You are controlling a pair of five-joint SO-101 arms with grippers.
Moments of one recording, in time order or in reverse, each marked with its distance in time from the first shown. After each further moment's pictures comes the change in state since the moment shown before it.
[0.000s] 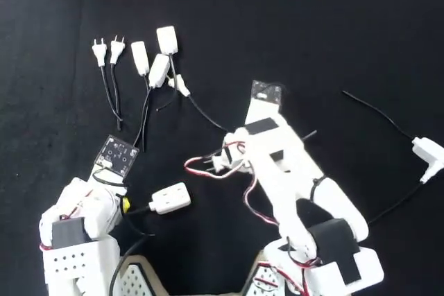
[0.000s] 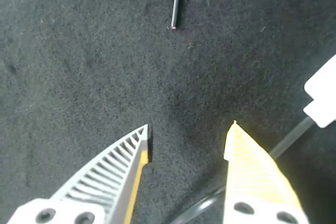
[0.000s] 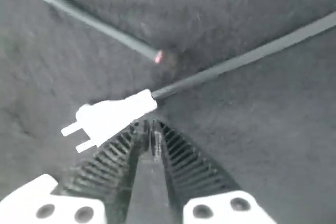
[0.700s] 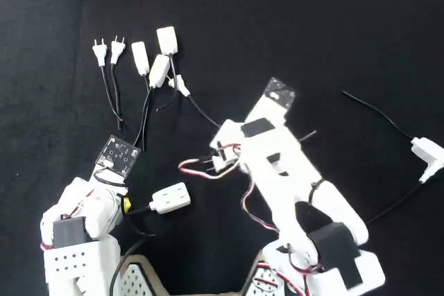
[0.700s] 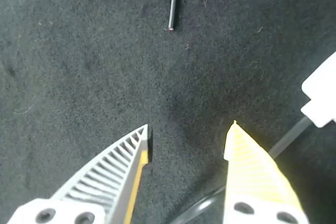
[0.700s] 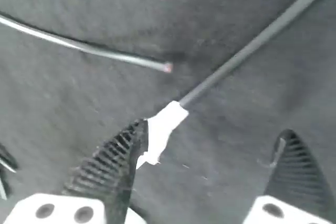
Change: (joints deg) left arm 0.4 0.0 0.0 0.0 0.0; right arm -3.7 -1.6 0.4 -8.4 -22.9
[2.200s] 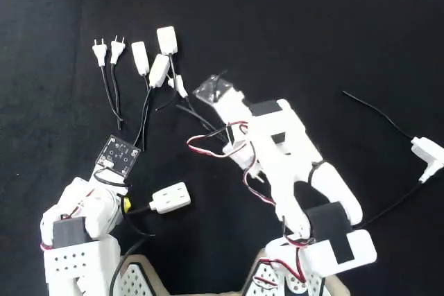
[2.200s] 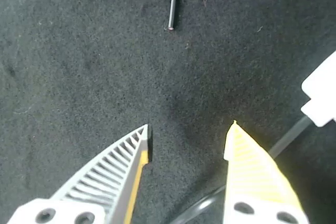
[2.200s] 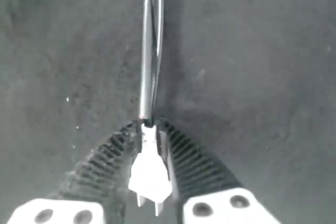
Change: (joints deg) left arm 0.0 0.0 0.0 0.0 0.0; right arm 6.9 8.5 -9.8 9.1 88.9
